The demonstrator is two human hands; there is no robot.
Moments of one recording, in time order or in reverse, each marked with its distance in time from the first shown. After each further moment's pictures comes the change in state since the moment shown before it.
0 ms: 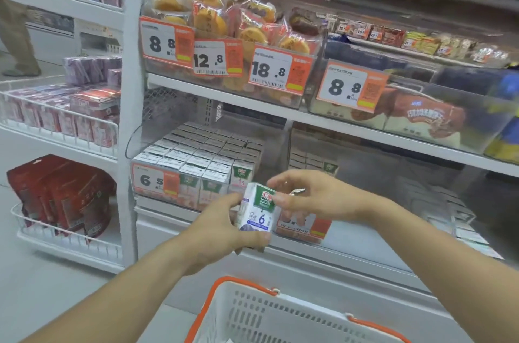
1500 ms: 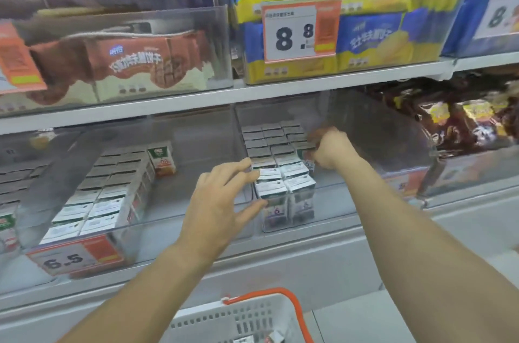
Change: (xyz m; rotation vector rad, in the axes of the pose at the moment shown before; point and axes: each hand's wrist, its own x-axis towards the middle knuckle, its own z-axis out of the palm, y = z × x) left_hand 0.162 0.021 0.326 0.895 0.142 0.950; right_hand -0.163 0.355 -0.209 -0.273 0.779 0.718
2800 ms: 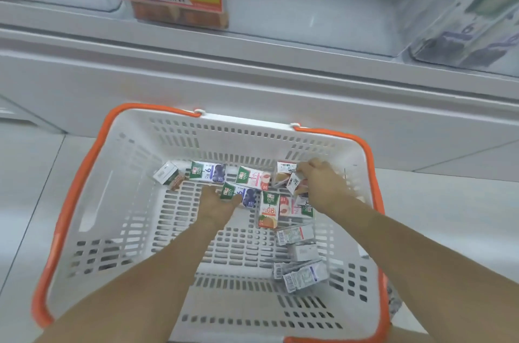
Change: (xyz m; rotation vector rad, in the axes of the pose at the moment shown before) left_hand -0.382 -0.048 0.103 -0.586 -0.481 -1.778; right_hand -0.246 0.023 0.305 -0.384 -0.695 -0.311
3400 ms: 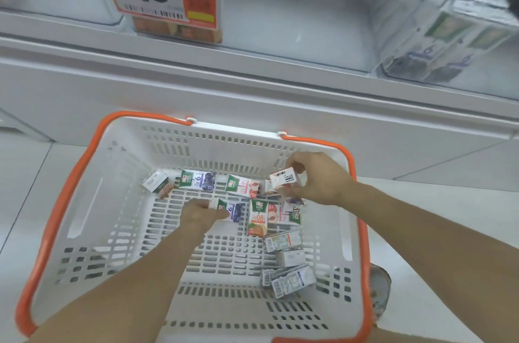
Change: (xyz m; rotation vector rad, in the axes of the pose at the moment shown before) left_hand -0.004 -0.001 -0.015 -0.088 -0.010 -0.155; right_hand -0.028 -0.014 -0.079 0.118 0.014 -0.215
